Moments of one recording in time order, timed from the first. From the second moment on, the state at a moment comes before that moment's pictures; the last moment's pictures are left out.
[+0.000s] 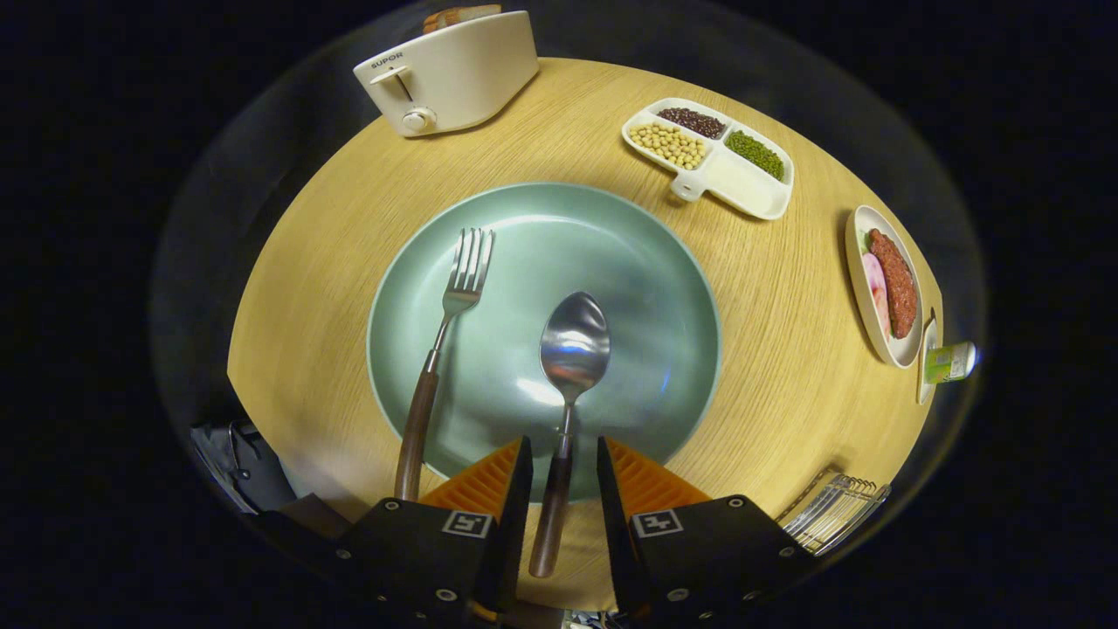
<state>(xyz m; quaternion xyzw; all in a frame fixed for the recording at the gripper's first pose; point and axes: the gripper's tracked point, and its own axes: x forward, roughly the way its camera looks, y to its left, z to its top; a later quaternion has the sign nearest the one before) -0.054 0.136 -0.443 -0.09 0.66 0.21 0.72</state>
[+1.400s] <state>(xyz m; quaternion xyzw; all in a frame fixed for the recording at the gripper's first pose) -0.038 0.086 -0.347 0.12 0.57 0.11 0.81</state>
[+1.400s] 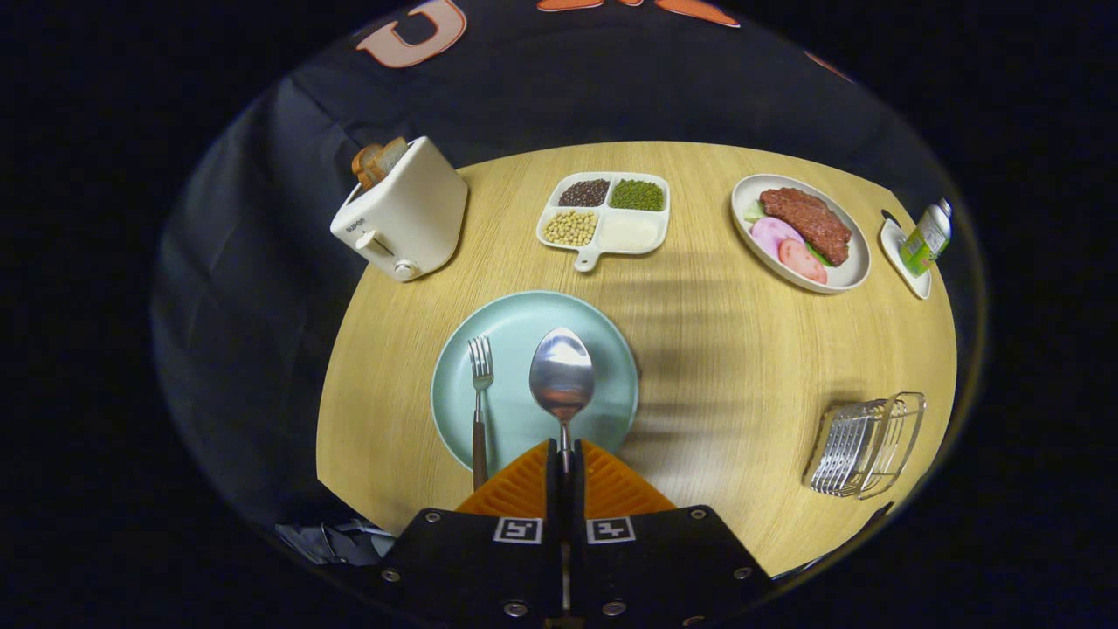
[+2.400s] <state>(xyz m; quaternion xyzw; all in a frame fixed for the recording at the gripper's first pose) -0.120 -0.133 -0.313 0.22 0.50 -0.05 0.84</state>
